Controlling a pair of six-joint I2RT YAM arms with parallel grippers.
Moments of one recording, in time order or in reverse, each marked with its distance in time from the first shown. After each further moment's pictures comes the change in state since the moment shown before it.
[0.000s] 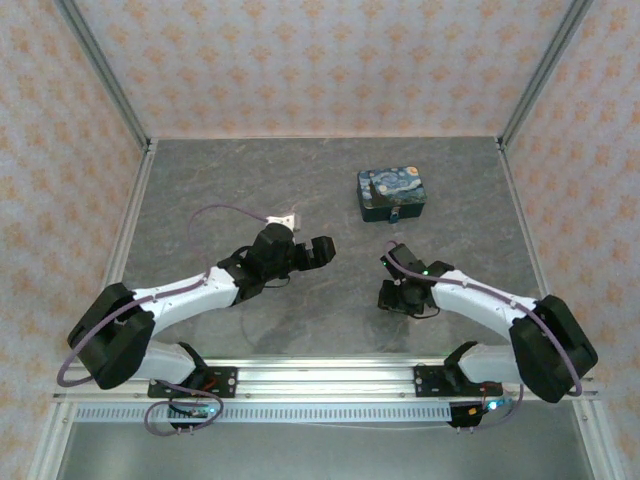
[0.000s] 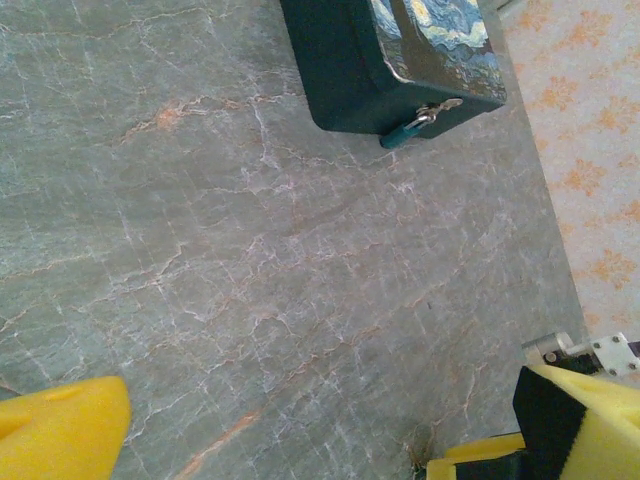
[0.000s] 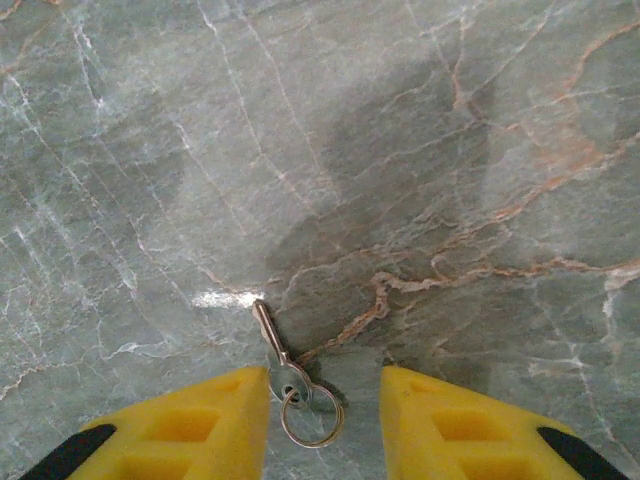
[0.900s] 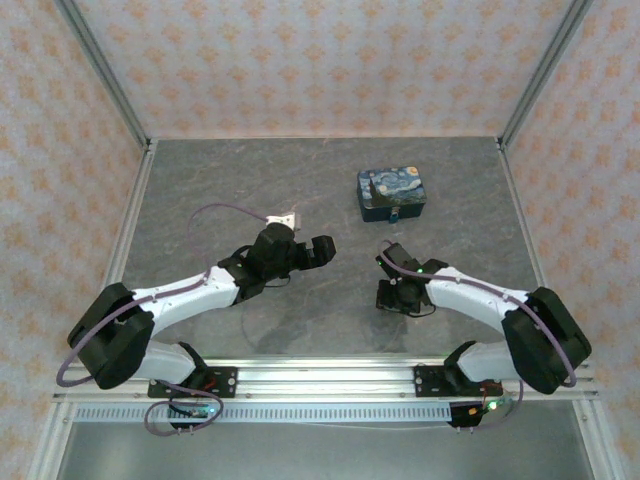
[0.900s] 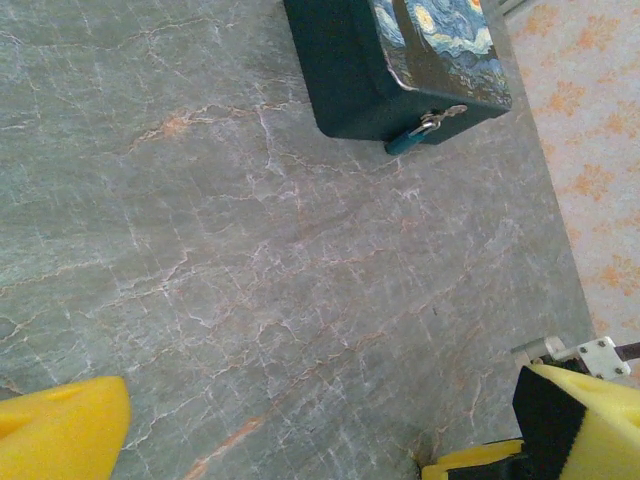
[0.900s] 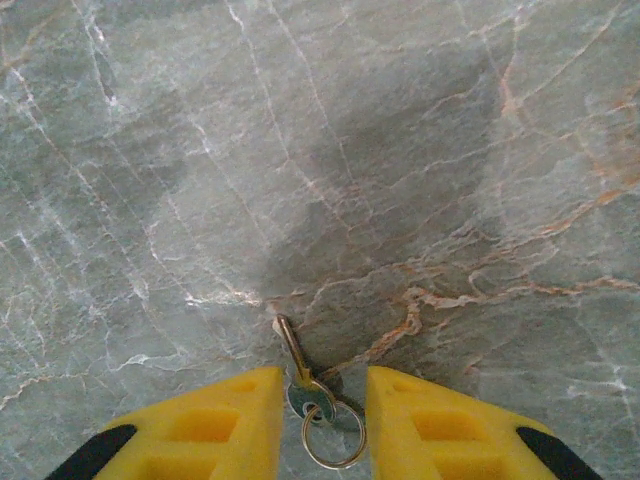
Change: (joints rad) left arm -0.006 0.000 0.011 -0.015 -0.026 0.004; right arm 0.018 0.050 0.021 0.011 -0.001 0.000
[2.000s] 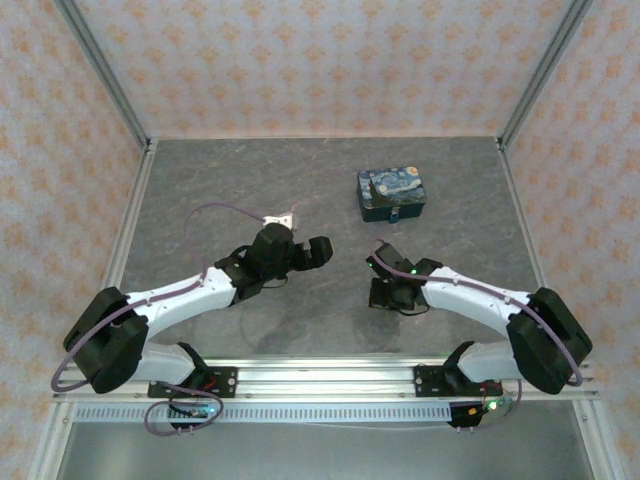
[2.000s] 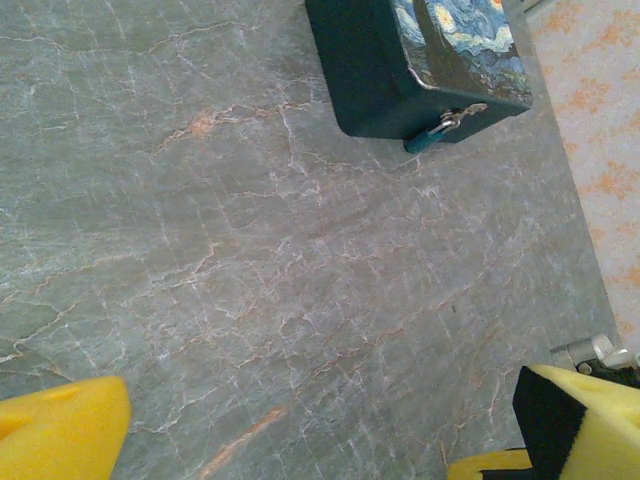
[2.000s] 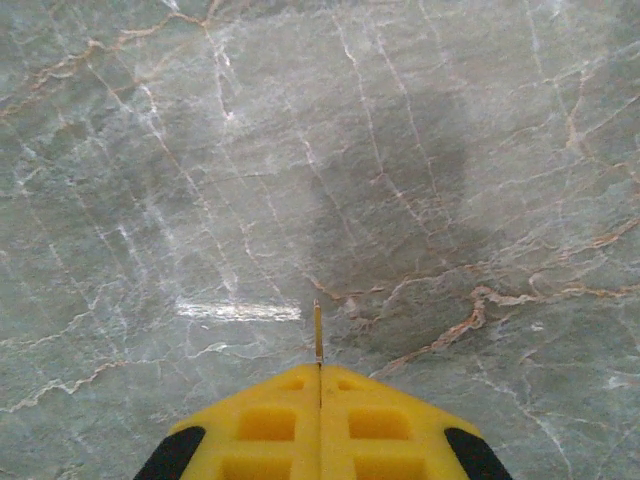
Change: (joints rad) left arm 0.000 -0.029 0.009 -0.064 -0.026 0.010; right arm 0.090 -0.015 0.054 -0.019 0.073 0.033
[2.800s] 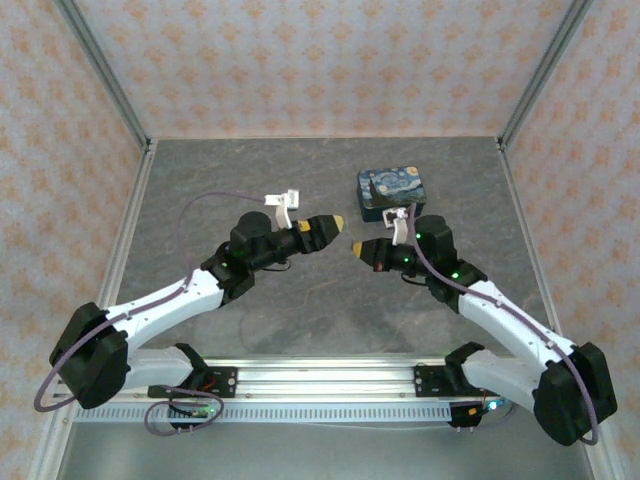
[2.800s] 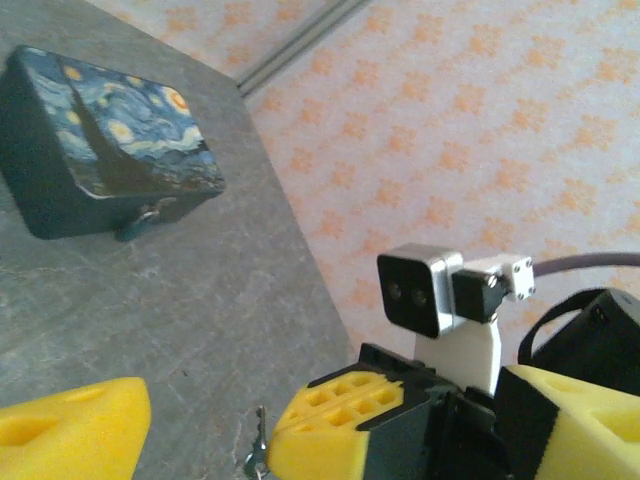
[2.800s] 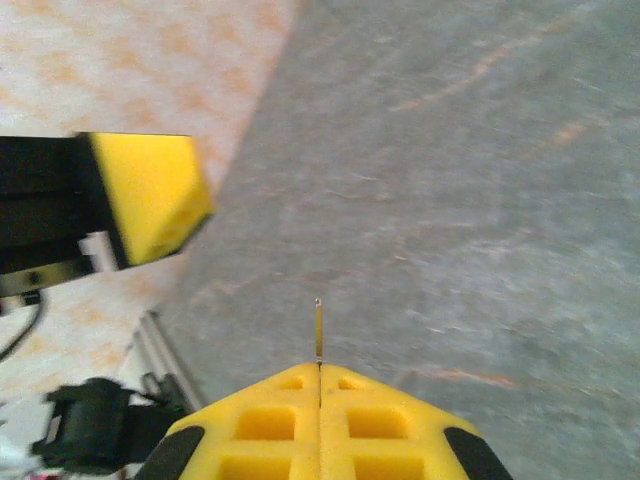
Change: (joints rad) left arm 0.025 -0.102 0.019 0.337 0.273 -0.079; right arm -0.244 -0.284 -0.055 0.601 -0.601 -0.176
